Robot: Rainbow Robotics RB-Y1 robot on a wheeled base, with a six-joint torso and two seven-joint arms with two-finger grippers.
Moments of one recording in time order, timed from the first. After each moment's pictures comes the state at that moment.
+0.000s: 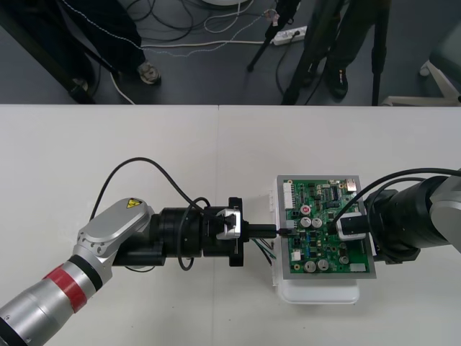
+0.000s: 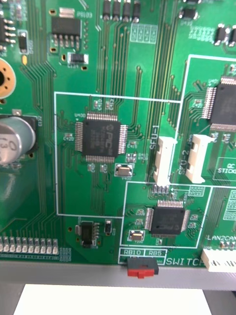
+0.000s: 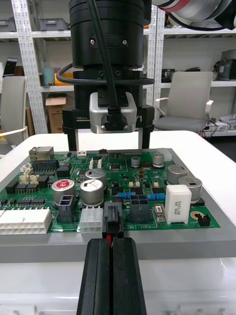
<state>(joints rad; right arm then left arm) -0.18 -0.84 0.30 -2.15 2.41 -1.57 -0.59 -0.39 0.38 -0.63 -1.22 -0.89 -1.03 -0.64</state>
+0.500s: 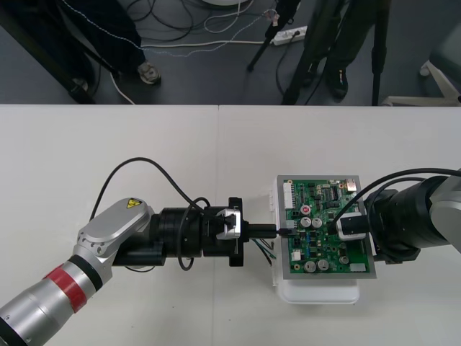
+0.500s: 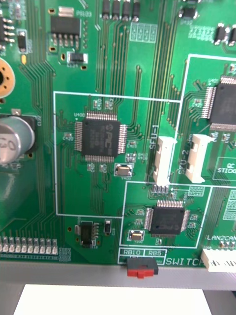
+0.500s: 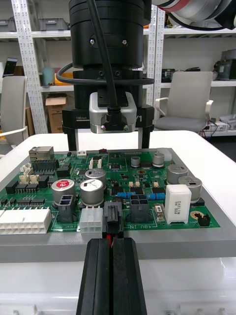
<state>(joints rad) -0.18 -0.84 0.30 -2.15 2.41 -1.57 -0.59 -0.39 0.38 -0.63 -1.22 -0.89 -1.03 -0.64</state>
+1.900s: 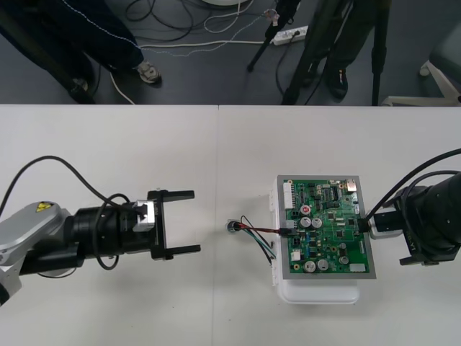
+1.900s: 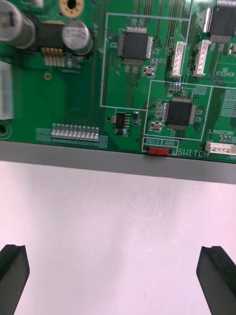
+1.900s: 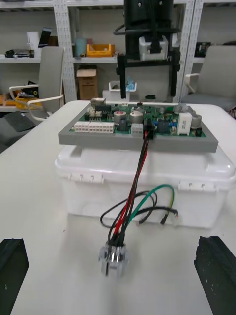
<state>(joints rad) -0.15 -1.02 0.18 -2.15 2.13 -1.56 -0.54 -0.24 0.71 -0.52 -1.37 -0.74 -1.04 -0.64</state>
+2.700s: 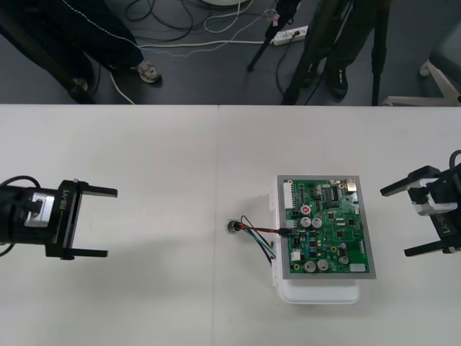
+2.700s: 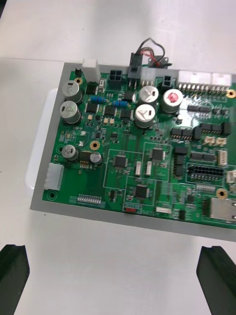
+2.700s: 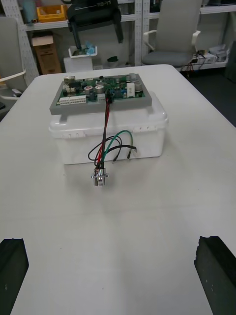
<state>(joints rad) -0.14 -1.02 -0.06 -1.92 1.51 -1.55 -0.20 -0.18 1.03 -0.30 -1.42 -0.79 -1.36 -0.56</state>
